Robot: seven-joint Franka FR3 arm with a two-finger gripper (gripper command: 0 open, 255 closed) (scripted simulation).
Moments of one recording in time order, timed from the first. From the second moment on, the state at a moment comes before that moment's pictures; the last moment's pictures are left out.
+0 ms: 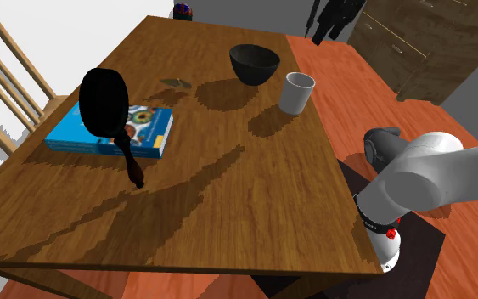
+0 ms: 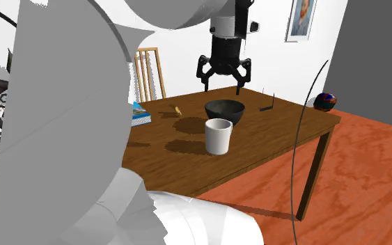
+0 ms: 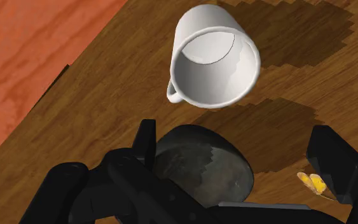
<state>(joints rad) -0.02 -0.77 -0.02 -2.26 0.05 1.70 -0.10</state>
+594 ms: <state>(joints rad) 0.03 -0.52 0.03 -2.16 0.06 1.81 -0.14</state>
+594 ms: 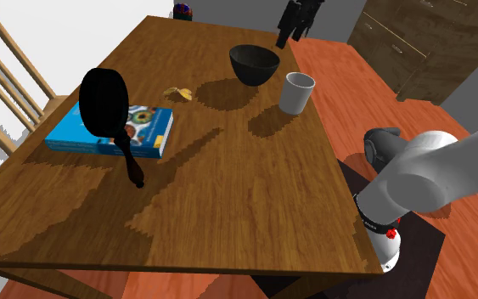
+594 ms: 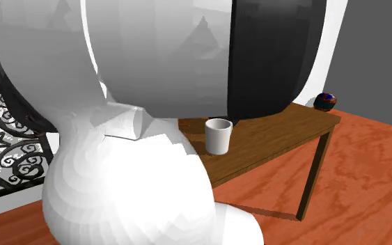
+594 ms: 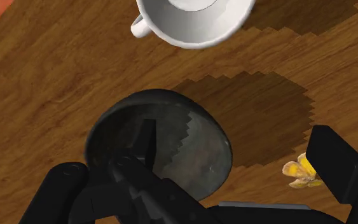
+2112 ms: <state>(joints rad) 0.19 0.32 0.19 -1.49 -0.09 1.87 -0.20</state>
